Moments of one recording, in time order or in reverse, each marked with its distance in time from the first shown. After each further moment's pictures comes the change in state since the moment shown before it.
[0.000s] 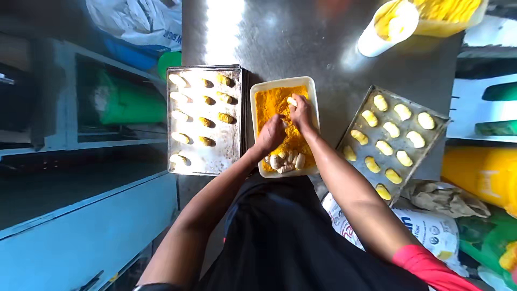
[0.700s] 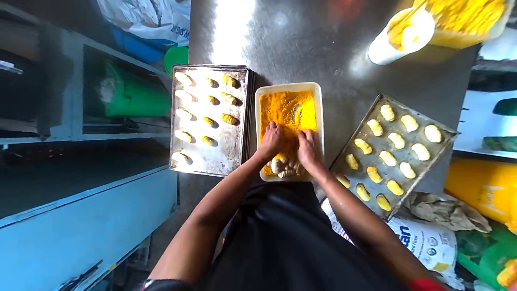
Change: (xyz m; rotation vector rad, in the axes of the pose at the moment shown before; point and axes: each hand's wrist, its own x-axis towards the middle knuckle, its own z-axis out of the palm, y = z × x) left_hand 0.007 -0.009 0.023 0.189 -0.089 -0.340; right_hand -0.104 0.006 -0.019 -0.196 -0.254 0.051
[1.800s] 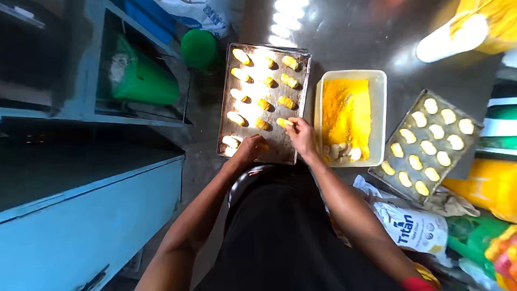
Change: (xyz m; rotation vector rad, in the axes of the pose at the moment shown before) left_hand -0.146 -0.317 -0.111 -0.248 0.025 0.343; right_hand -0.044 -0.237 0.124 0.374 0.096 -0.064
